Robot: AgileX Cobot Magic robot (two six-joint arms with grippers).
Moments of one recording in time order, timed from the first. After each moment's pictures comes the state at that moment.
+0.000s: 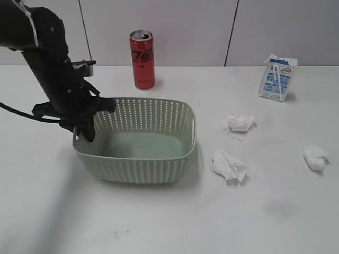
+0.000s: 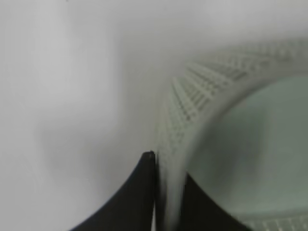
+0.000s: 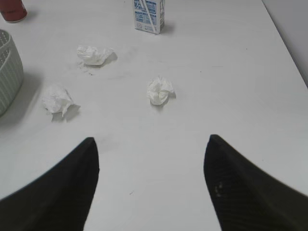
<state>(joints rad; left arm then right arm) -0.39 2.02 -1.37 -0.29 0.94 -0.14 0.05 0.00 -0.49 0.09 1.05 -0.02</state>
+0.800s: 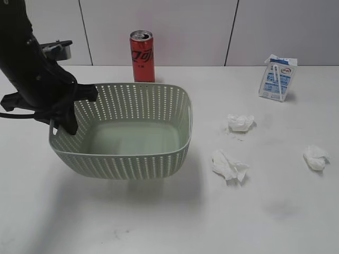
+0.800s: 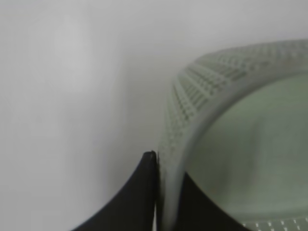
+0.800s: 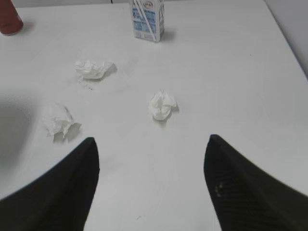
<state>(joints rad) -0.39 1.76 -1.22 -0.29 0.95 -0.18 0.05 0.21 -0.52 0.09 0.90 0.01</state>
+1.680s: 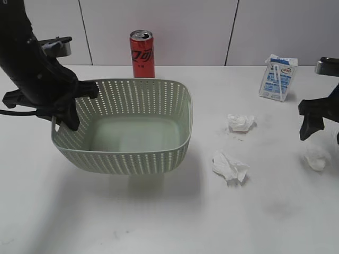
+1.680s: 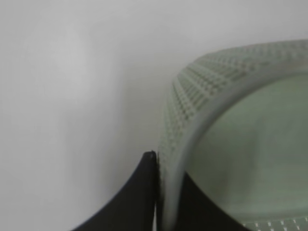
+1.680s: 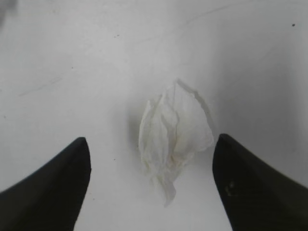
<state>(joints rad) -0.39 1.76 -1.22 -0.28 0.91 -0.18 0.05 1.76 -1.04 0.09 0.72 0.13</state>
